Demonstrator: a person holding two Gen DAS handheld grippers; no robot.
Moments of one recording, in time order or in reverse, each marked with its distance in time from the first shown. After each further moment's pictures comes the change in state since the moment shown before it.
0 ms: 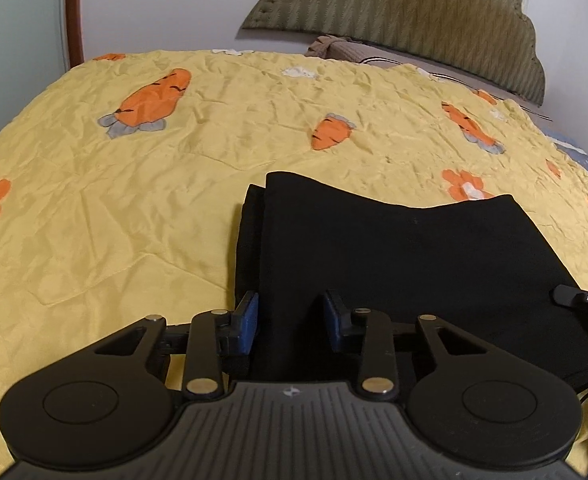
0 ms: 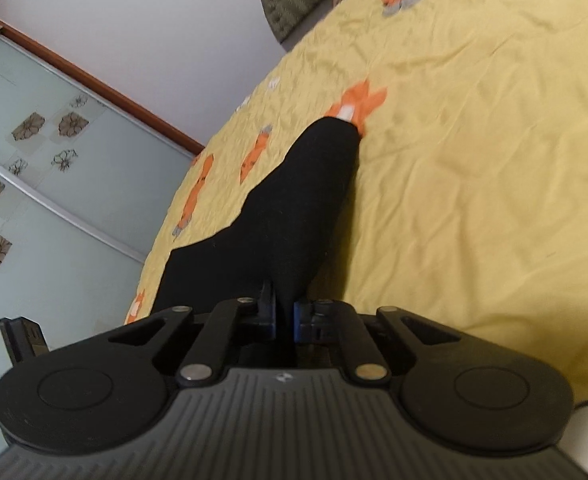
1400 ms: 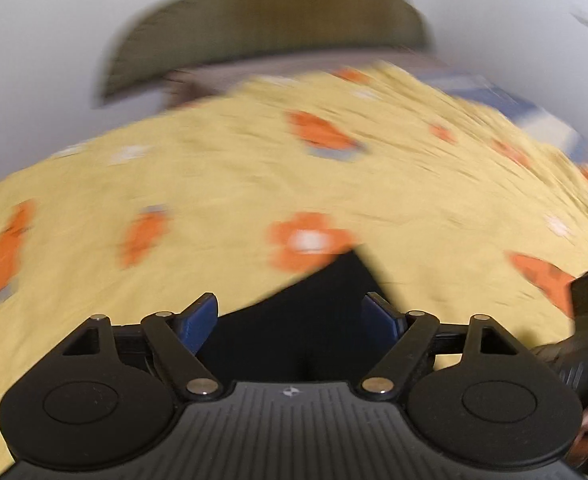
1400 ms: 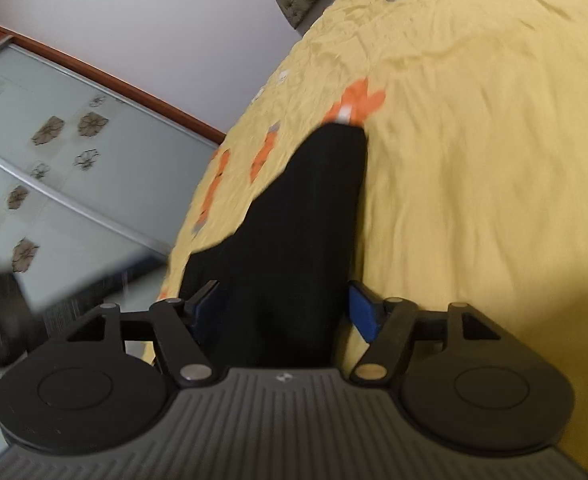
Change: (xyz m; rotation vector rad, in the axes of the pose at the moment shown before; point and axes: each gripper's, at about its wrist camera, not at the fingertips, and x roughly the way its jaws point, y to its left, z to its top) left arm 0.021 -0.179 0.073 0.424 0.018 -0.198; right arm 0.008 -0.027 0.015 0.044 0.073 0.118
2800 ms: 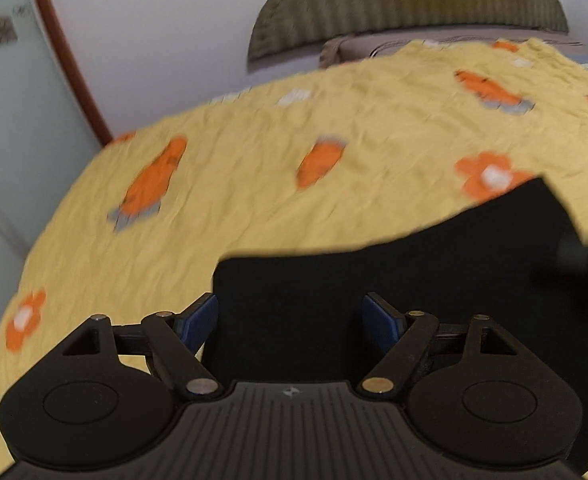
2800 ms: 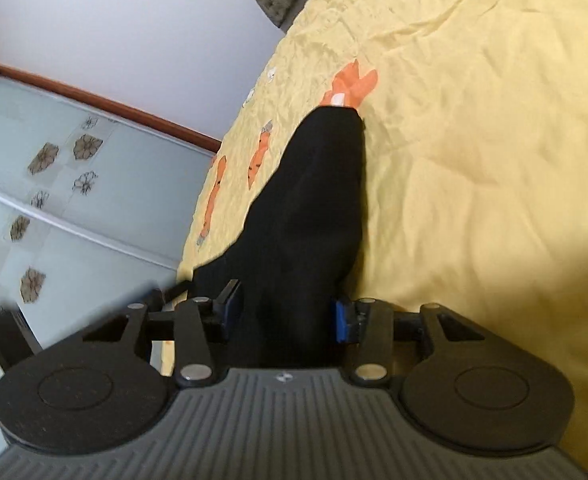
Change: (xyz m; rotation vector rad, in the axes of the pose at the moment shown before) left arm -0.001 0.058 -0.077 -0.181 0.046 0.506; right arm 0.020 -0.012 0.010 0.116 -0.004 0.026
